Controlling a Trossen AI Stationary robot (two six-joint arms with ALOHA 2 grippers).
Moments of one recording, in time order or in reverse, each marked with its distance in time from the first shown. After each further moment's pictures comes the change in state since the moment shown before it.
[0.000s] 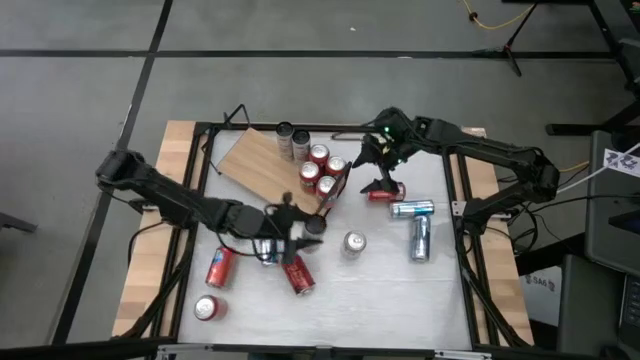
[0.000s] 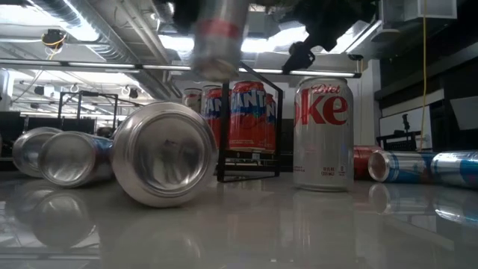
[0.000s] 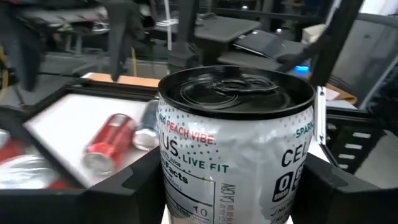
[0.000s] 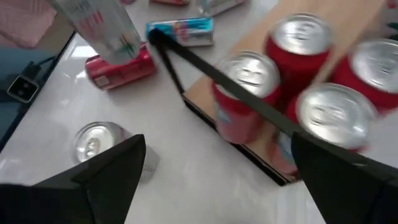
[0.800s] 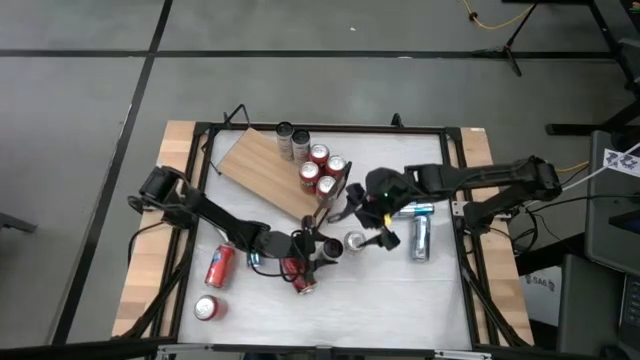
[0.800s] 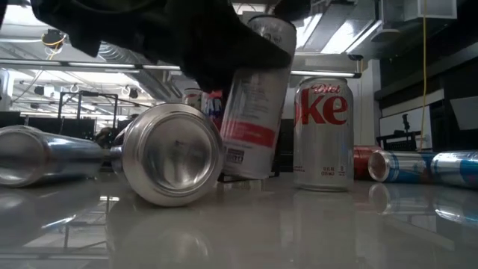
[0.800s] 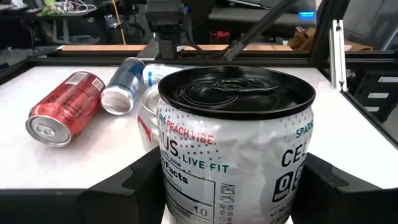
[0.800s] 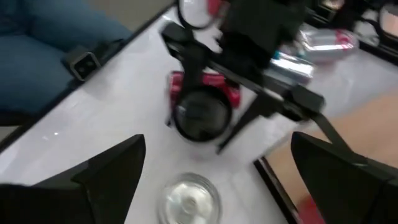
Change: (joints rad) left arm -0.014 0.399 0.000 0.324 0.002 0.070; right arm 0.476 0.000 0.000 0.148 0.216 0.000
